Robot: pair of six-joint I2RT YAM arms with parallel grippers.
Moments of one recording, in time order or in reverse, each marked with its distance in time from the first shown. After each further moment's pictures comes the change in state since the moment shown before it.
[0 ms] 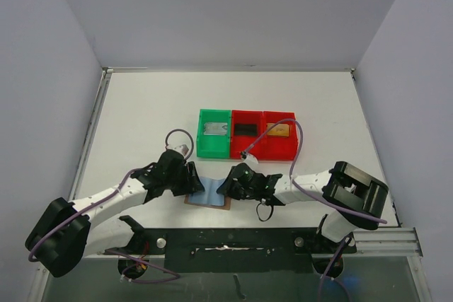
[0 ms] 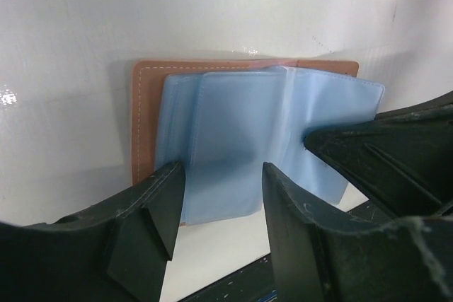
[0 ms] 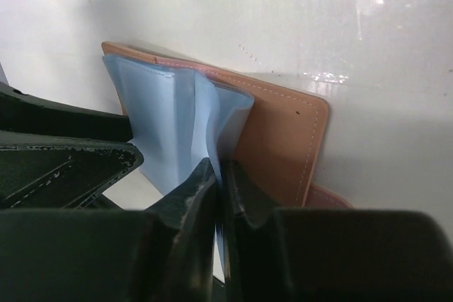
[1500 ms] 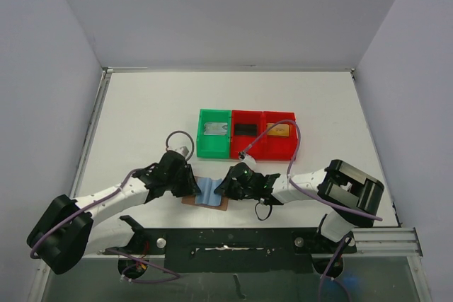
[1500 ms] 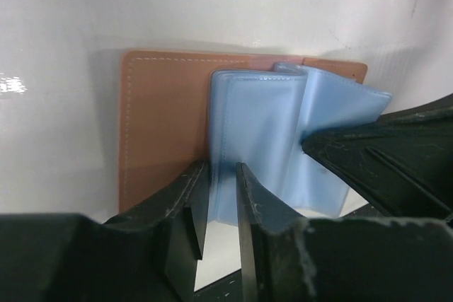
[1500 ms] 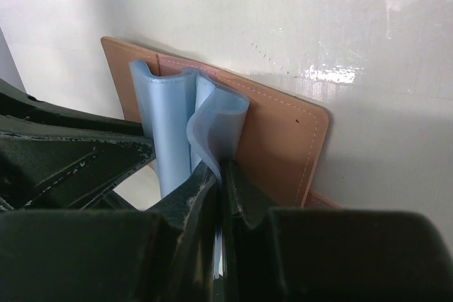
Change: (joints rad) left arm -0.007 0.022 0.006 -0.018 -0.021 -0.015; right arm -0.014 0.035 -0.007 0.064 -0.055 0.023
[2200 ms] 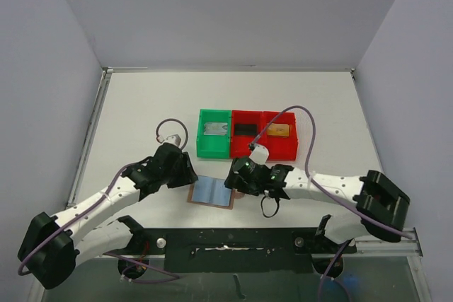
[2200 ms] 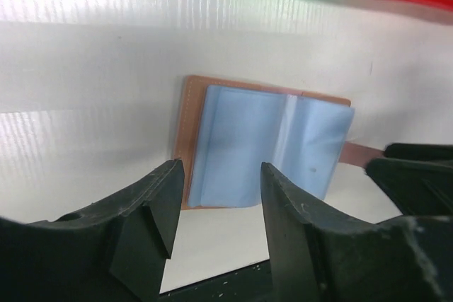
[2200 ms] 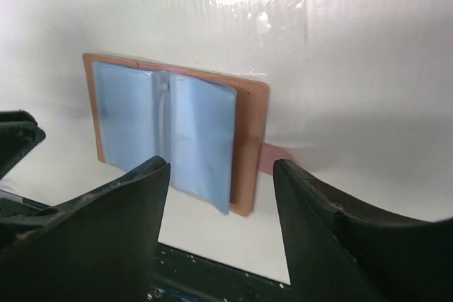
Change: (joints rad) left arm -0.008 -0.124 0.117 -0.186 -0.155 -0.001; right arm 0.000 -0.151 0.156 -0.514 0.178 -0.077
